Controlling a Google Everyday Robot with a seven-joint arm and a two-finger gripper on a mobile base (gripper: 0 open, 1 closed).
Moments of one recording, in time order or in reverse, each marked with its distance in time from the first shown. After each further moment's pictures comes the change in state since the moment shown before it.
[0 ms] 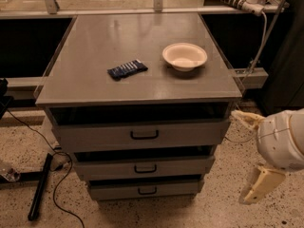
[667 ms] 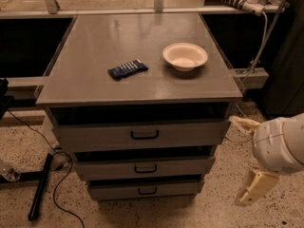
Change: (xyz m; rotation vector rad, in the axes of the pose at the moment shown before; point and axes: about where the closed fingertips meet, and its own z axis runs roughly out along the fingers) arm 0.011 0.003 0.022 -0.016 -0.014 0.025
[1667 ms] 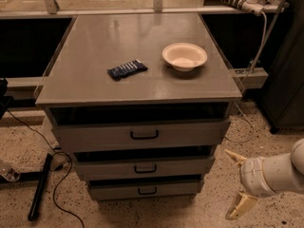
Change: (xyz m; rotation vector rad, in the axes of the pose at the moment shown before) arm 0.096 0.026 0.148 -0.055 -0.127 0.021
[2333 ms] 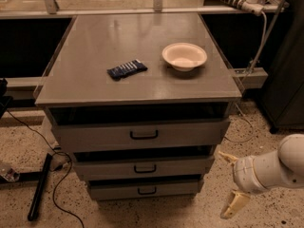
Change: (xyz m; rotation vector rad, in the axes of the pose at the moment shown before) arm 0.006 0.000 0.022 -0.059 -0.007 0.035
